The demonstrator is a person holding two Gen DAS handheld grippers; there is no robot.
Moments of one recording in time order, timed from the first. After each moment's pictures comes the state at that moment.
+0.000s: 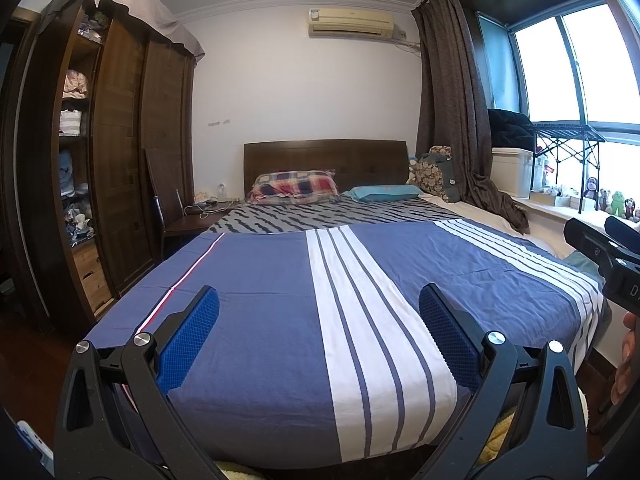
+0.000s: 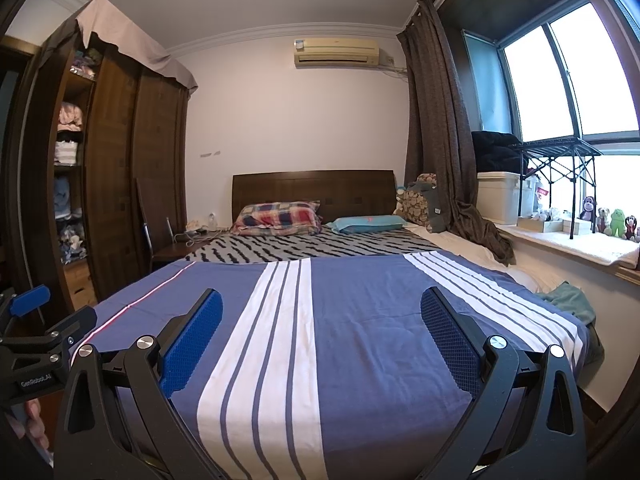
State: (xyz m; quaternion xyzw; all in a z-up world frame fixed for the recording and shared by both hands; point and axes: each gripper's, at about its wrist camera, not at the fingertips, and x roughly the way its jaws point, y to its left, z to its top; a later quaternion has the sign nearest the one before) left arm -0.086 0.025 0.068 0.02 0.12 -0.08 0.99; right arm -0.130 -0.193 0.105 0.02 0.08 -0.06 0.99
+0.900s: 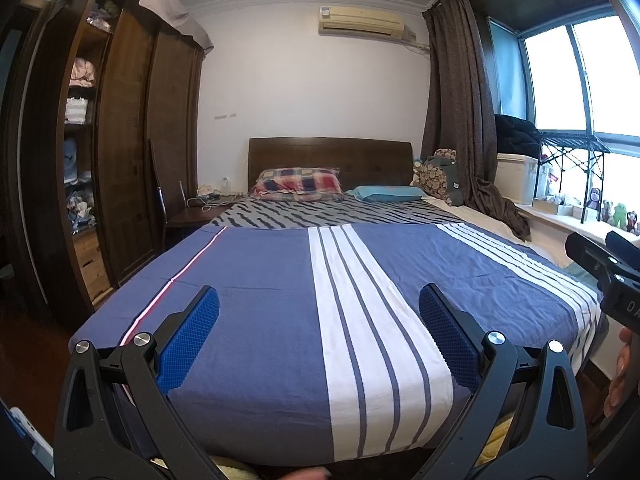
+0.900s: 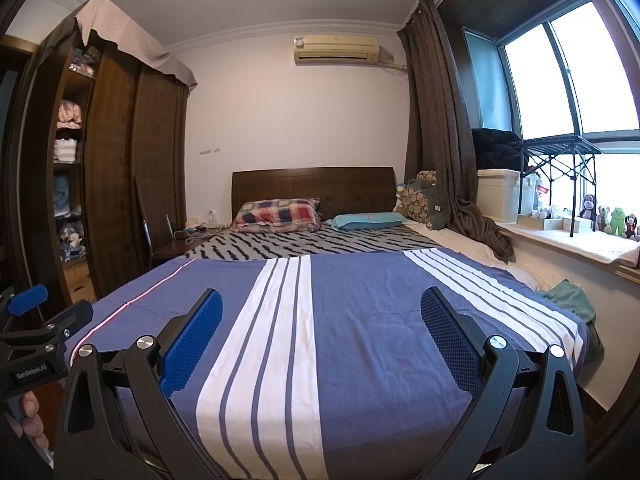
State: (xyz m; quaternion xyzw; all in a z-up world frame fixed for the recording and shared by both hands) left arm -0.083 0.027 0.066 0.00 0.13 -0.07 0.99; right arm -0.130 -0.190 0.106 0.02 0.08 -0.06 0.99
